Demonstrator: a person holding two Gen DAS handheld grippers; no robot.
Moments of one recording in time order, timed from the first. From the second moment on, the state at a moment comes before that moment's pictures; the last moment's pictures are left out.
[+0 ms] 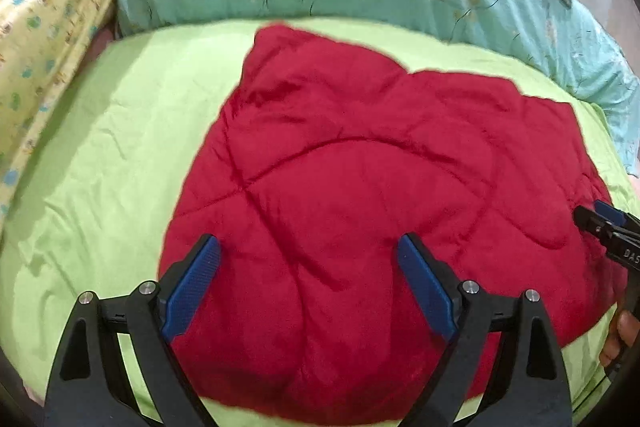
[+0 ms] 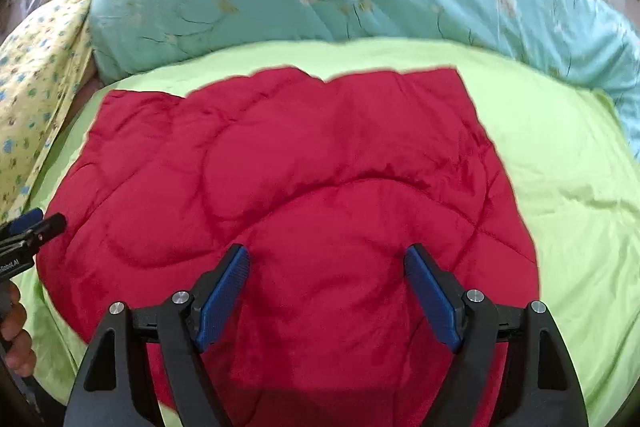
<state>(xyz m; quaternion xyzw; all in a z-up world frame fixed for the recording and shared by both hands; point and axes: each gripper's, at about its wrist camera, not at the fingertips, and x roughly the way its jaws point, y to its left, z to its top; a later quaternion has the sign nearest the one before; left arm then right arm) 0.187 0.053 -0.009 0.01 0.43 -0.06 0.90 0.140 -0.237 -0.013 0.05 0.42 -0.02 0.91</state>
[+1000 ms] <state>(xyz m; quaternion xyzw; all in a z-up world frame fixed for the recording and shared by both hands) 0.135 0.036 0.004 0.04 0.43 -0.07 0.90 0.078 -0.233 0.011 0.10 0.40 0.01 0.91</state>
